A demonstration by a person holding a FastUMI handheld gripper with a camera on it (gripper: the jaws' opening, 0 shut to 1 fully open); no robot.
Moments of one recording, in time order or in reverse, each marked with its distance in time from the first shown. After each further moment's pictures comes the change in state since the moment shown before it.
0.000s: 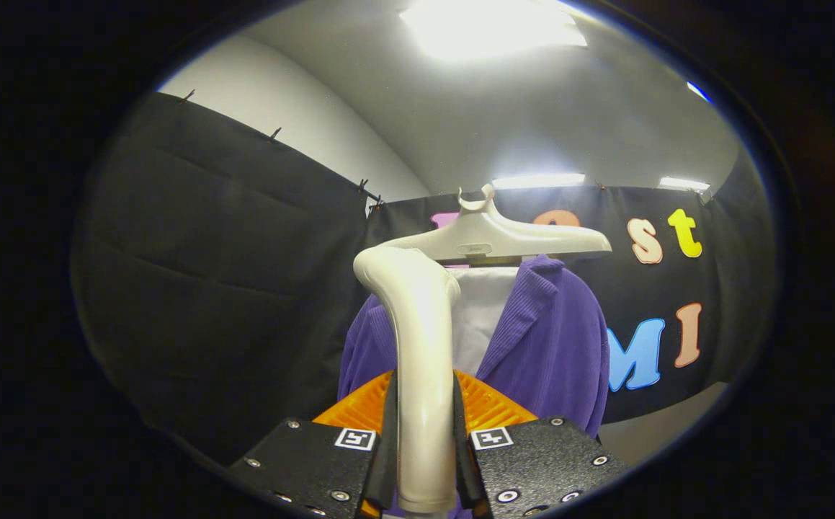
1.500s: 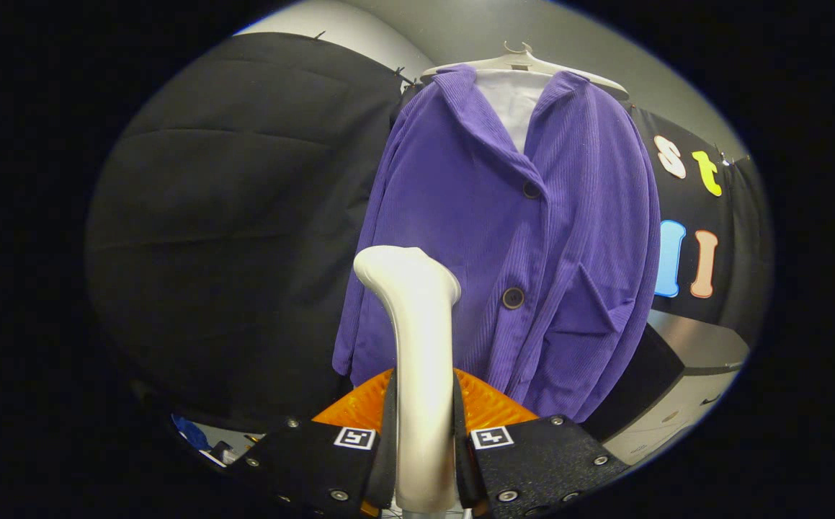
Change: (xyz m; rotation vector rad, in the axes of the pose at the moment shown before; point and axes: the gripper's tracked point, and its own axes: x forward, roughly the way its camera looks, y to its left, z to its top) arm -0.095 0.035 -0.288 -0.074 0.442 0.060
